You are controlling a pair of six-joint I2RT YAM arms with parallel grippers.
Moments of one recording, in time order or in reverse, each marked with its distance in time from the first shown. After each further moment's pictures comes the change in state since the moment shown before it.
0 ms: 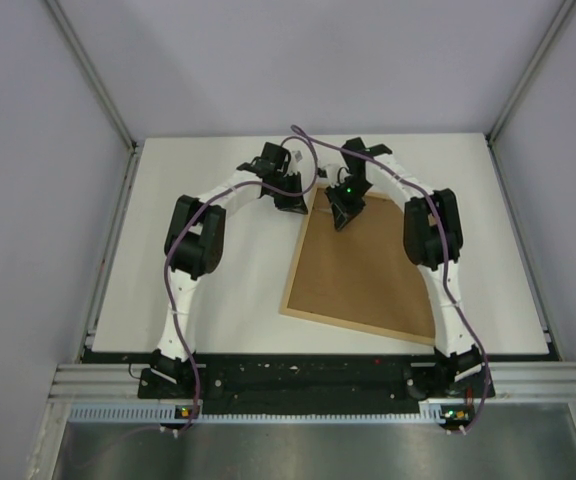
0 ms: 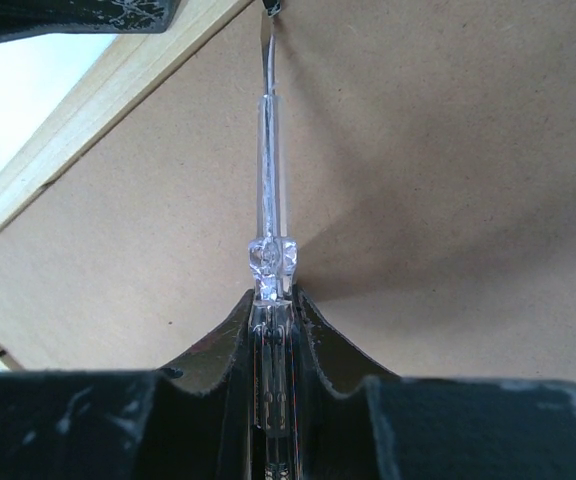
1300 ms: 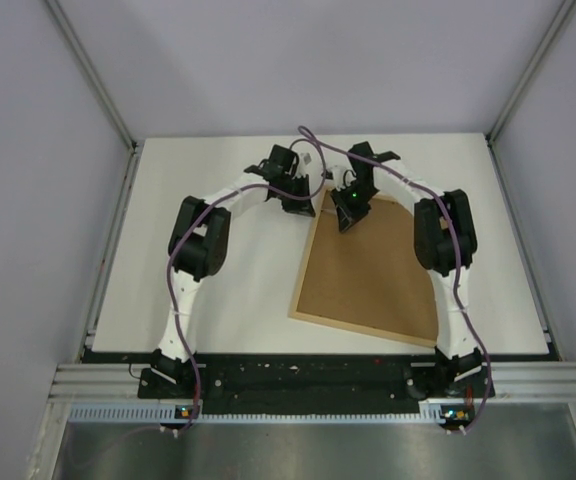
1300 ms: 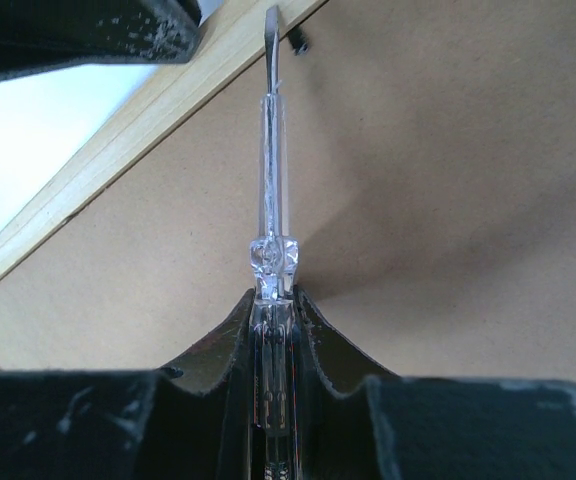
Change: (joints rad) left arm -0.036 0.001 -0.003 0.019 0.009 0.002; right arm -0.024 -0.148 -0.232 0.160 0.003 0.042
